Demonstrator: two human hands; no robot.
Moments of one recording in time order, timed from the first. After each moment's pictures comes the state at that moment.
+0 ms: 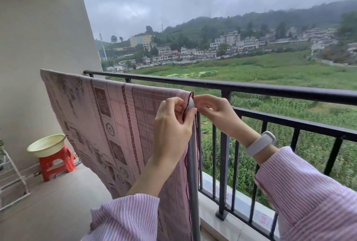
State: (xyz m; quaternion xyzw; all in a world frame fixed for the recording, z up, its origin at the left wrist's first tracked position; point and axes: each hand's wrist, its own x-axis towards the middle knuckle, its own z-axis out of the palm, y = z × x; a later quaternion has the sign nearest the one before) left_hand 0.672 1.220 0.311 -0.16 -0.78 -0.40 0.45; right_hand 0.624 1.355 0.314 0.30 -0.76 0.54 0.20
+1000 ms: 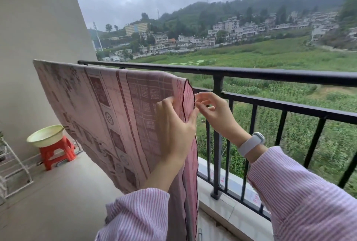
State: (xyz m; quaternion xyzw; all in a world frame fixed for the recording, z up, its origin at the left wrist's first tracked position) left_hand 0.690 1.262 0.264 -0.08 -0.79 -0.43 0.42; right_hand 0.641 1.379 0.263 0.21 -0.77 0.53 0.28
